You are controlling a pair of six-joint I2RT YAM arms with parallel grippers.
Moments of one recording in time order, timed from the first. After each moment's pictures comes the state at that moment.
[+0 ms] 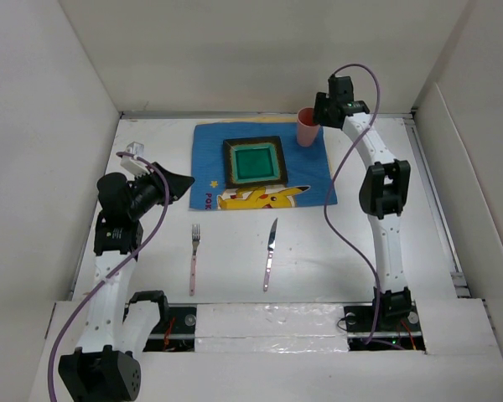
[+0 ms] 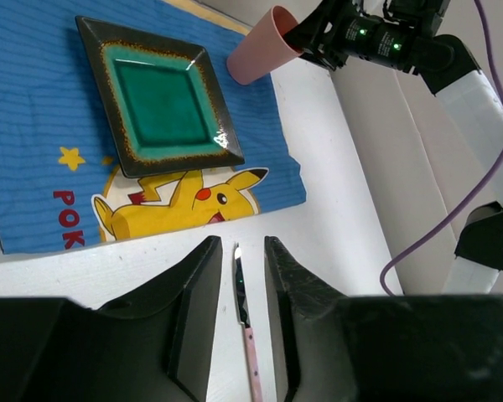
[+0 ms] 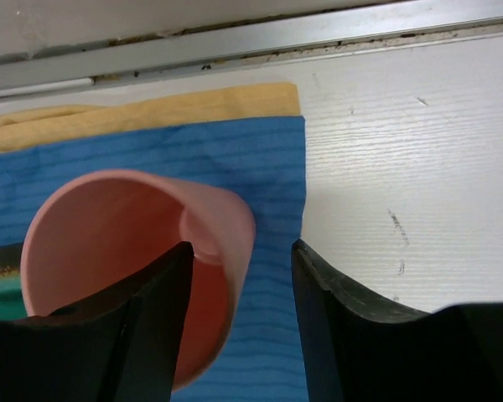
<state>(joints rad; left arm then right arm) 0.06 0.81 0.73 -0.14 0.61 -0.64 0.18 2.48 2.43 -0.63 0.09 0.28</state>
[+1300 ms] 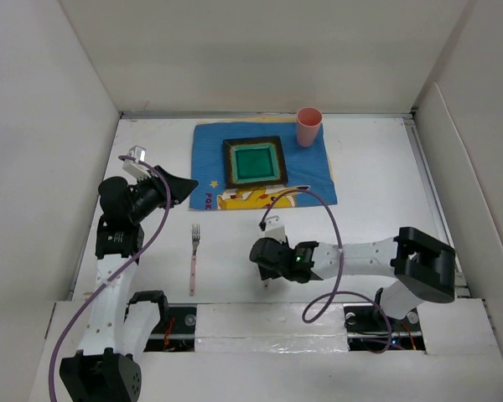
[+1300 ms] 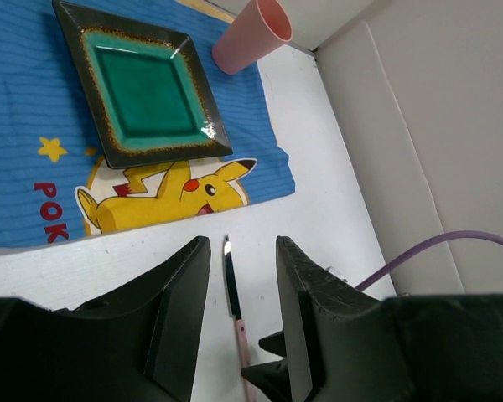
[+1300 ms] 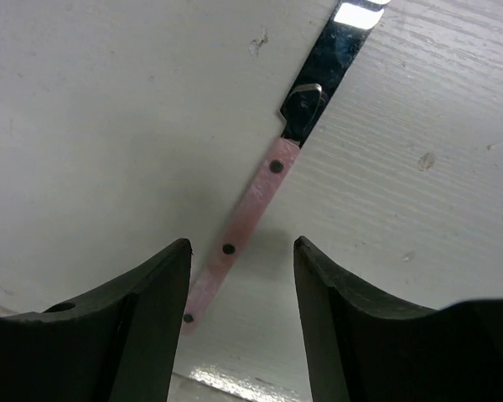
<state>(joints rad) 0.06 0.79 0.68 -0.11 0.65 -0.66 1.24 1.55 0.84 -0.34 0.44 0.82</state>
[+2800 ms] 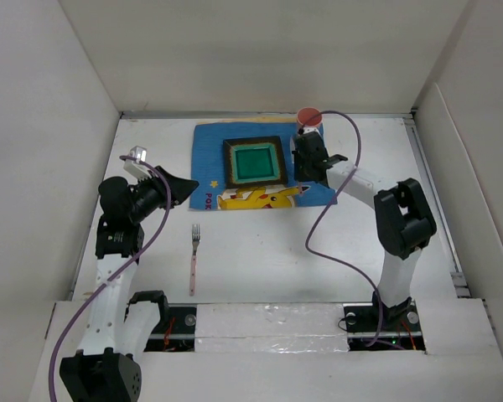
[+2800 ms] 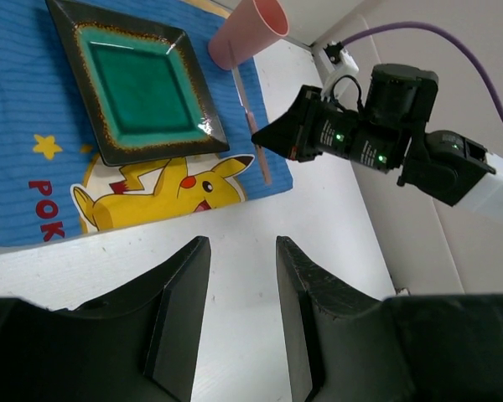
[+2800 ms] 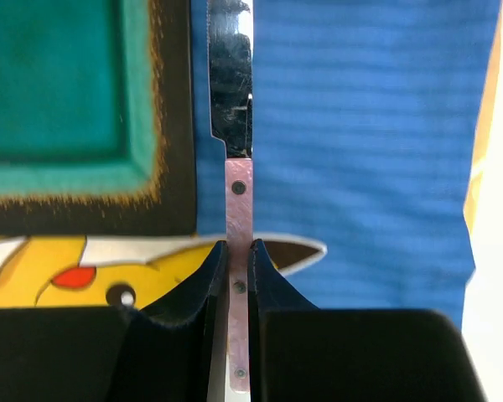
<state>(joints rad) 0.06 0.78 0.68 -0.11 0.66 -0.66 0.47 1.87 1.32 -0.25 0.22 0.33</state>
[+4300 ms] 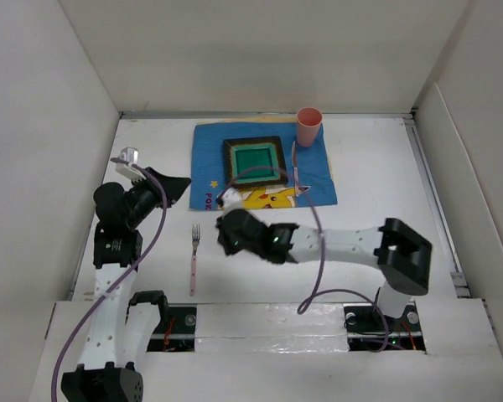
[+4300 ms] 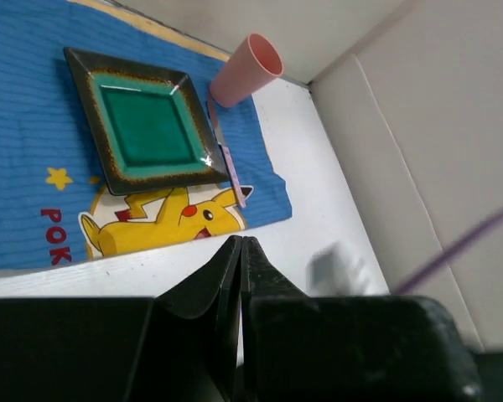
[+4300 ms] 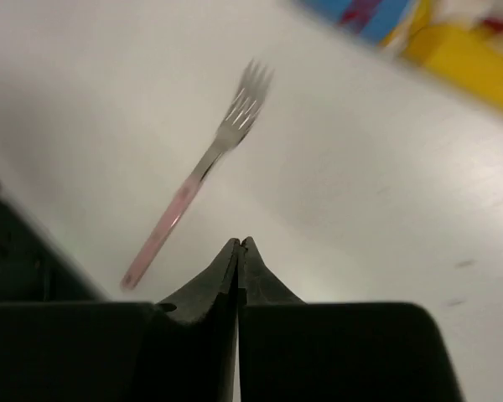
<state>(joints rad) 0.06 0.72 0.68 -0.08 0.61 -0.69 1.14 1.68 1.18 -0.07 0.28 0.53</state>
